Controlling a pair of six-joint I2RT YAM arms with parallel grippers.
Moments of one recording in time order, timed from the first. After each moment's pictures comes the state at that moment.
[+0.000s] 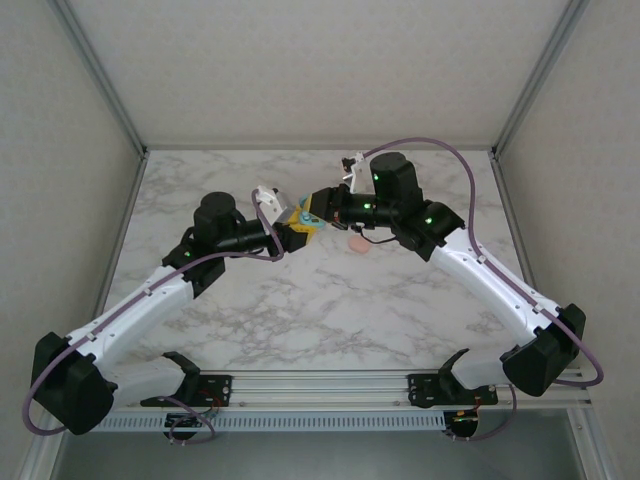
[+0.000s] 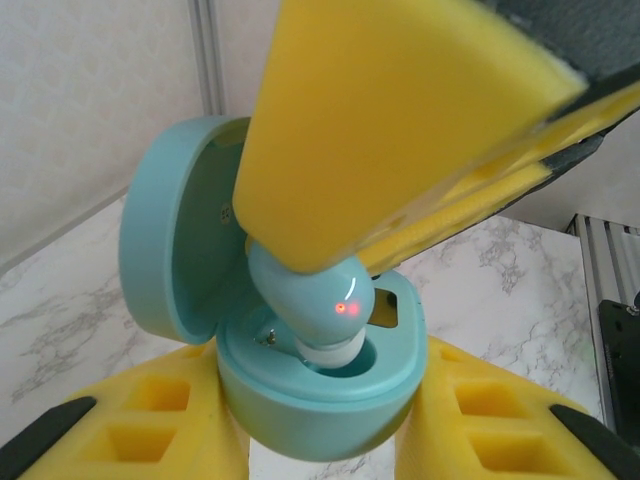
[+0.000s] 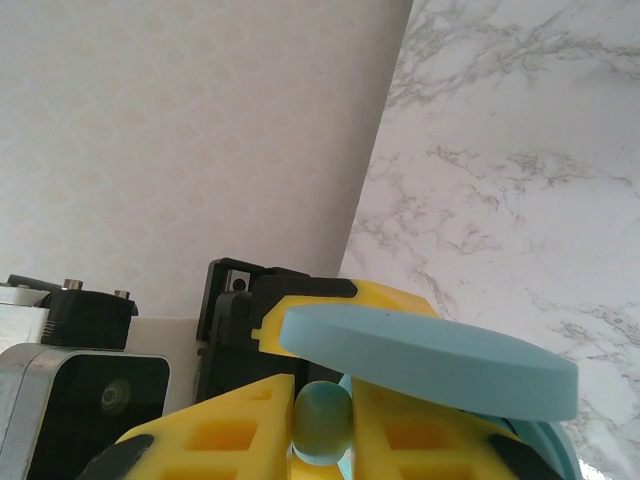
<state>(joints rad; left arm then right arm) -0.58 1.15 0.89 0.07 0.65 0.08 0.71 1.36 1.38 -0.42 -0.52 0.93</state>
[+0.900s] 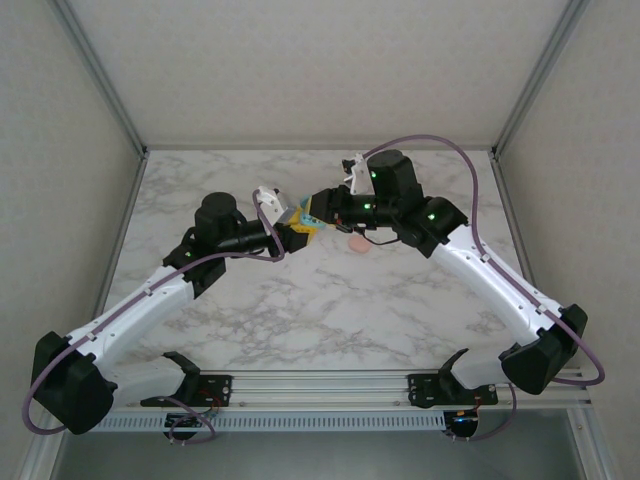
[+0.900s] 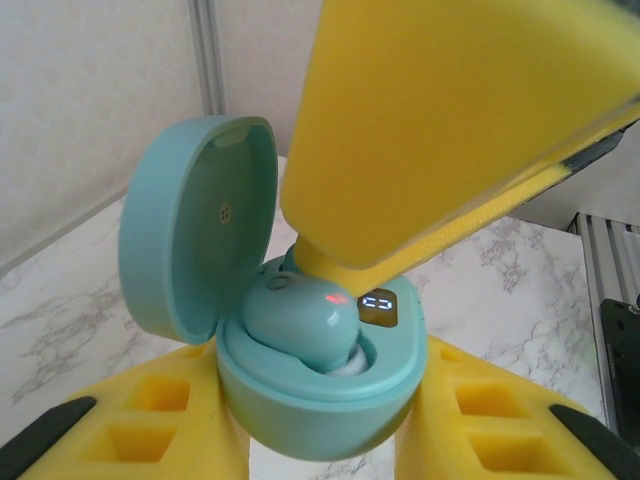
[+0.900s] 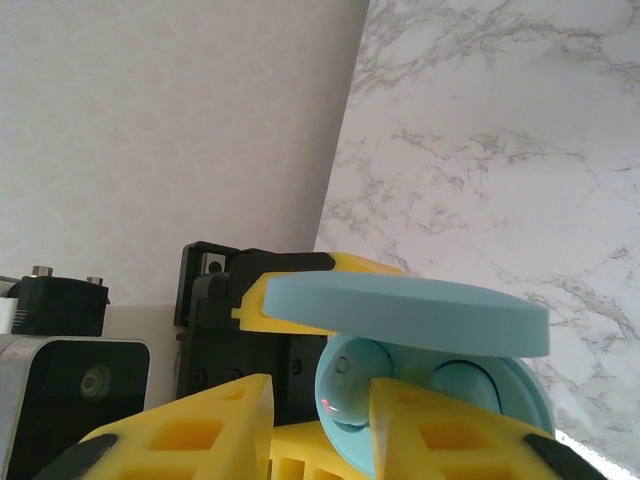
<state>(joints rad) -0.59 1.15 0.89 0.07 0.64 0.08 0.72 1.38 1.46 -0.58 -0.47 0.90</state>
